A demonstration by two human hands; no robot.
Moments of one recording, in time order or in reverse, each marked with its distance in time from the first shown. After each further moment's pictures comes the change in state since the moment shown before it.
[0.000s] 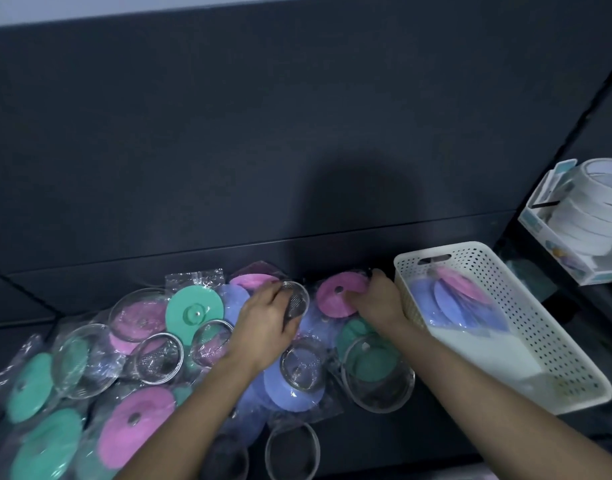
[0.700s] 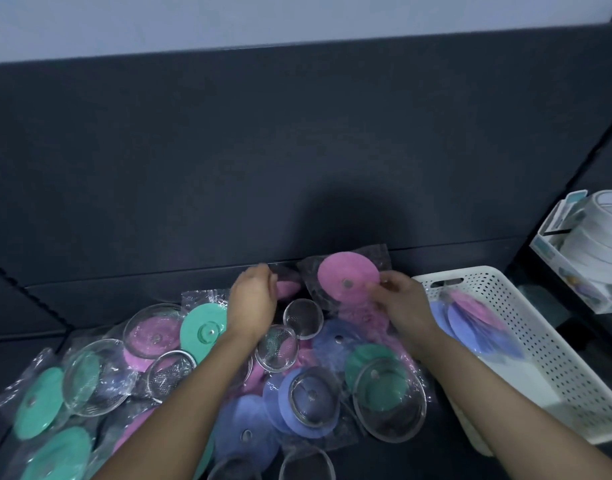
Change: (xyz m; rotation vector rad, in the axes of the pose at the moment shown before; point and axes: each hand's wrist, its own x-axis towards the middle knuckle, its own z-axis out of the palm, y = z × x) left_hand 0.047 -0.027 -0.031 -0.136 0.244 -0.280; right_hand -0.017 -0.031 -0.028 0.655 -0.042 -0.074
